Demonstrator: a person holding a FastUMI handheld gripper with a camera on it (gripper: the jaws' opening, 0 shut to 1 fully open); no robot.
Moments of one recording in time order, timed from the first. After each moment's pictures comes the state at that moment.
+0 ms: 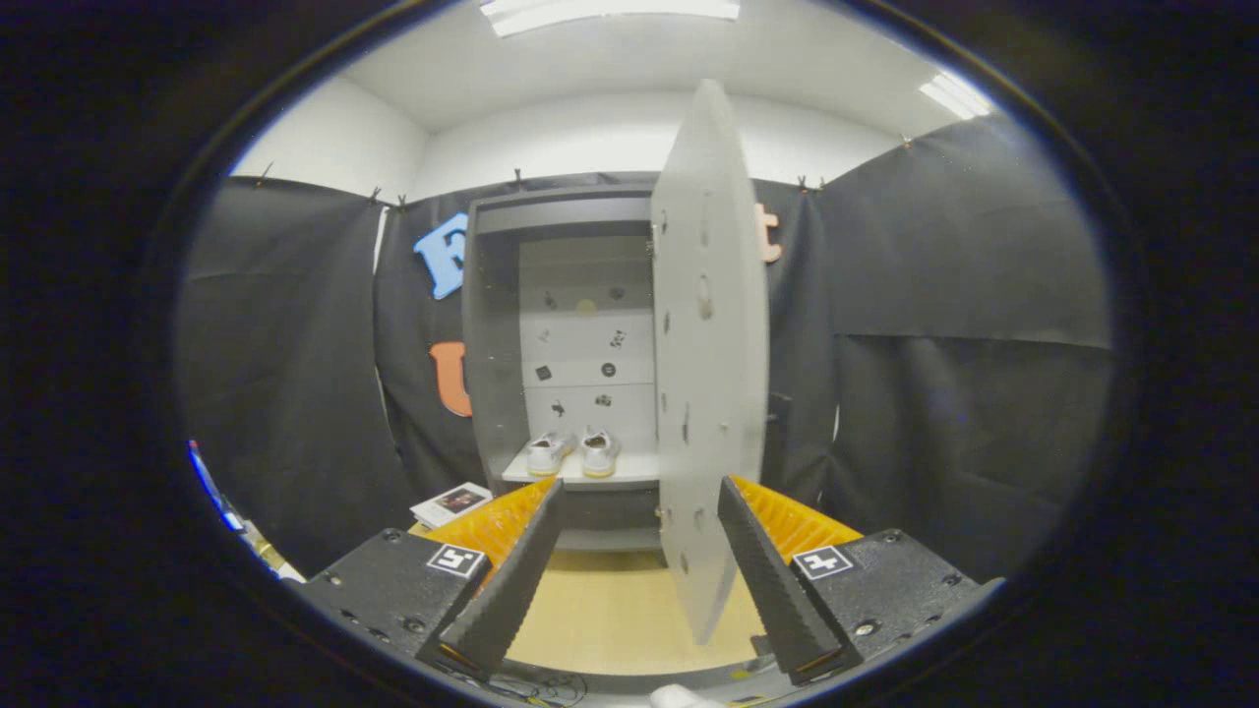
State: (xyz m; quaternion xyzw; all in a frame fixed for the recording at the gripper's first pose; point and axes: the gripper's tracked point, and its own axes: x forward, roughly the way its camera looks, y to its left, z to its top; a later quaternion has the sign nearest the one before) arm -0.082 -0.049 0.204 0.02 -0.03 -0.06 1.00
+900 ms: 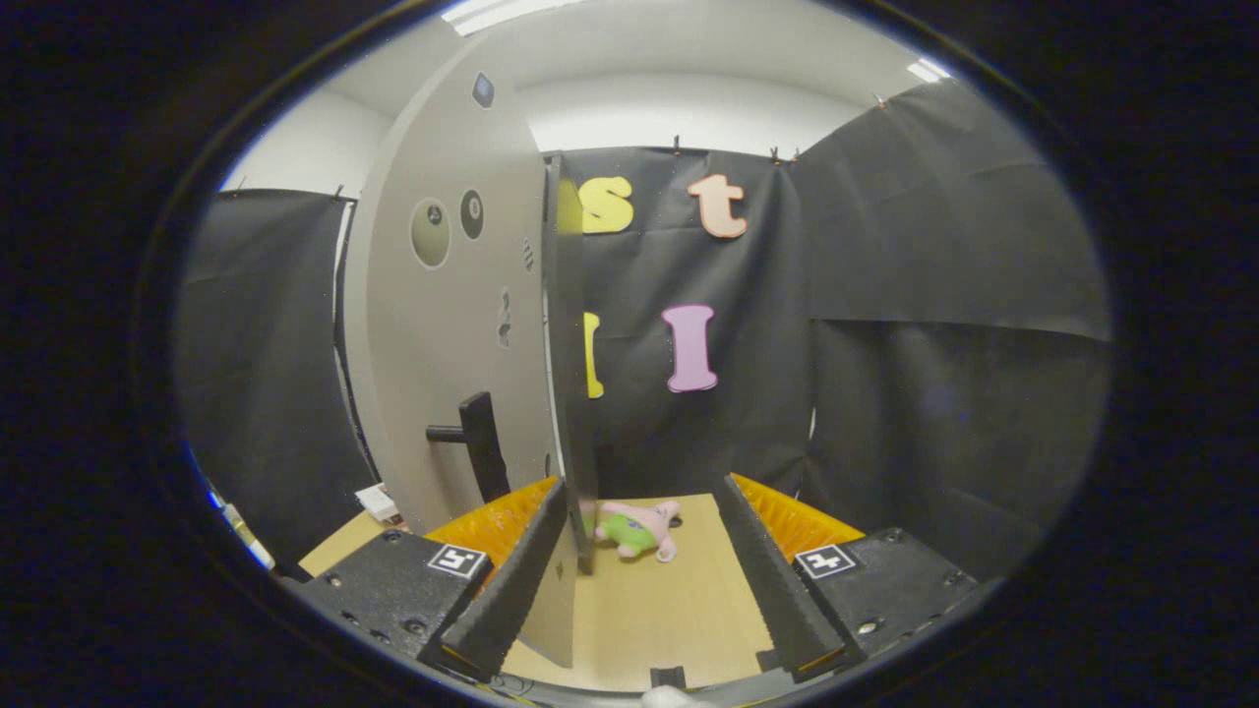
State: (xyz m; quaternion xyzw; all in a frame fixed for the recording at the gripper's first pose) arm 0.015 -0.216 0.198 0.02 0.00 -0.02 1.00
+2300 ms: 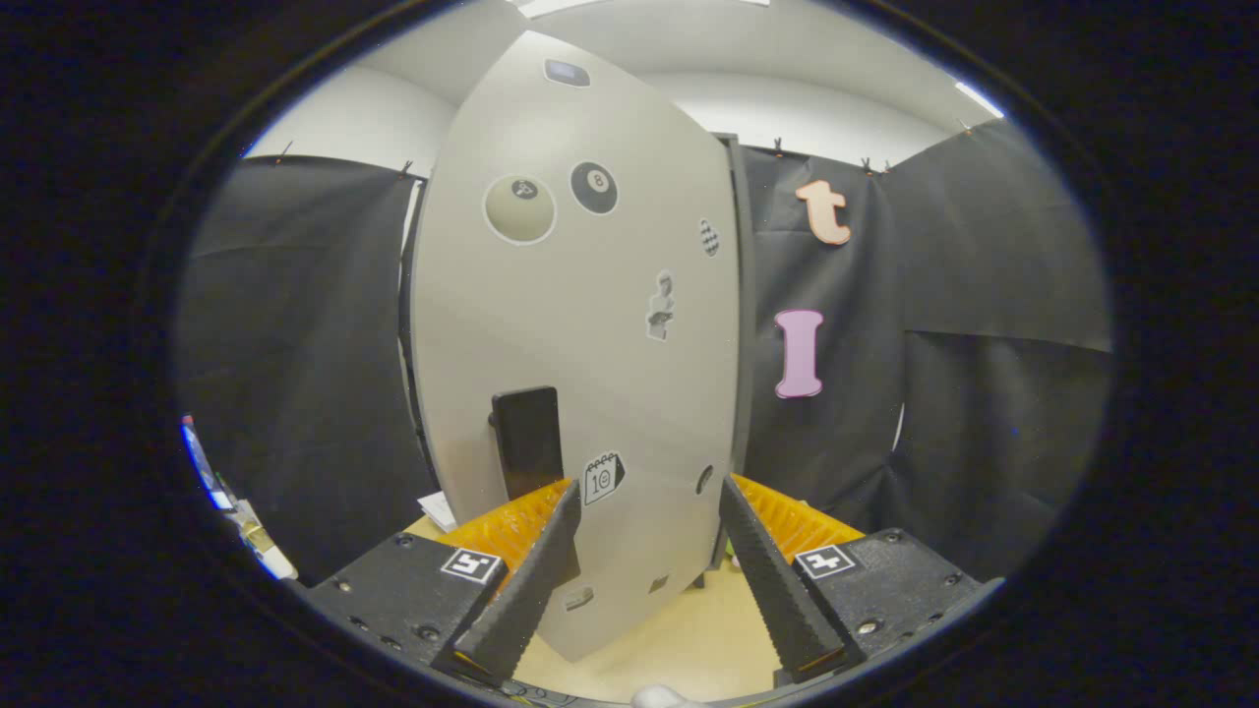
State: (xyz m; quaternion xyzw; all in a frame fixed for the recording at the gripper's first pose) arm 0.079 0.025 0.192 -0.01 0.00 0.04 1.00
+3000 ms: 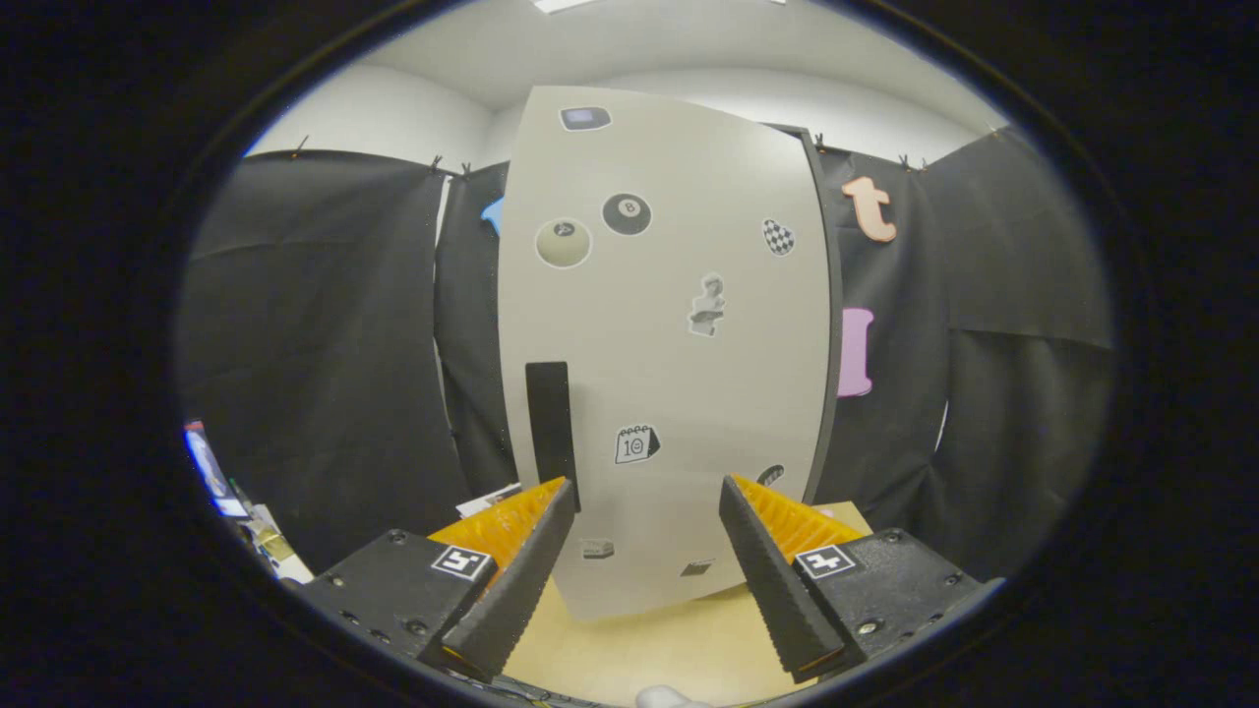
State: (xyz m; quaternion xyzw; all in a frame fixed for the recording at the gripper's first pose) arm 0.090 0.085 0.193 -0.01 0.00 0.07 1.00
